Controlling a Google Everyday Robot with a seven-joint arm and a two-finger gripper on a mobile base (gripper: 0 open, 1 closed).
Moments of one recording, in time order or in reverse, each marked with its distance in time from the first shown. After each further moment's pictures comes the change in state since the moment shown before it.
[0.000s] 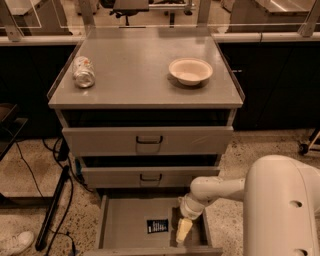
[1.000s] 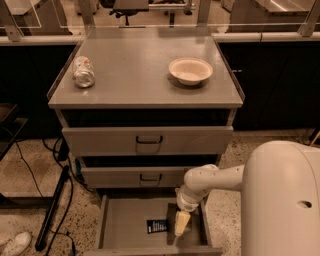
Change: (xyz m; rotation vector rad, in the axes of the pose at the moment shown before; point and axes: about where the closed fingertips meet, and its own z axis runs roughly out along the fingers) arm -0.033 -0.002 -0.054 0.052 0.080 -0.061
